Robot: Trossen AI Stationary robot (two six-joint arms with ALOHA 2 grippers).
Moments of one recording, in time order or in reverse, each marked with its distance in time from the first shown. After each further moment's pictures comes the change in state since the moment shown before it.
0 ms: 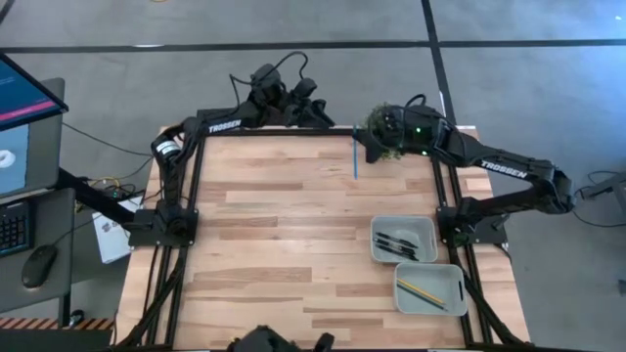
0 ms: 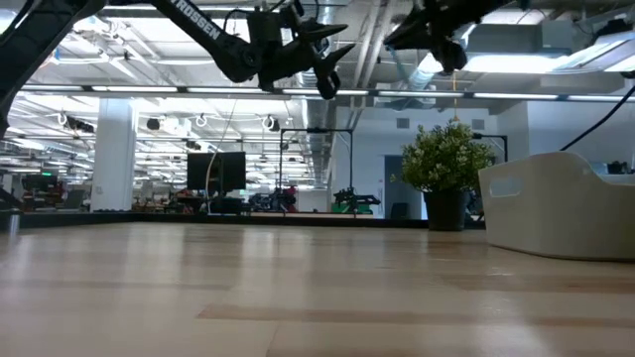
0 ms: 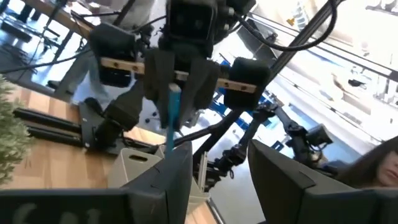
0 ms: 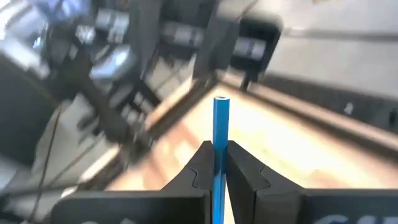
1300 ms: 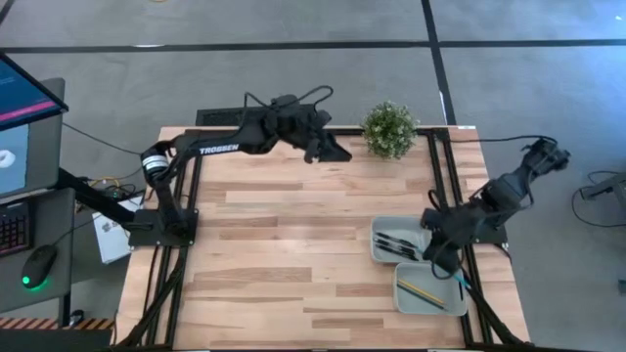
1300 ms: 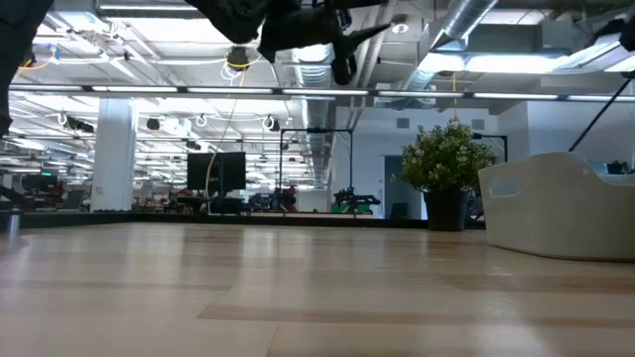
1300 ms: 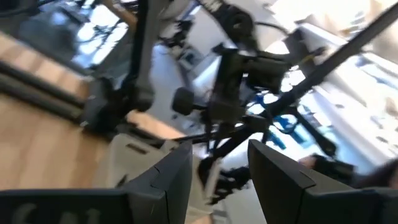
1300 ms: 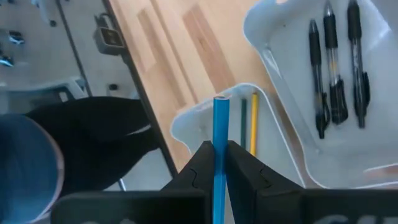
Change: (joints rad) left arm -0.260 -0.145 -0.087 -0.354 -0.416 0.164; right arm 1.048 -0.285 -0.100 -0.827 -0.004 0.656
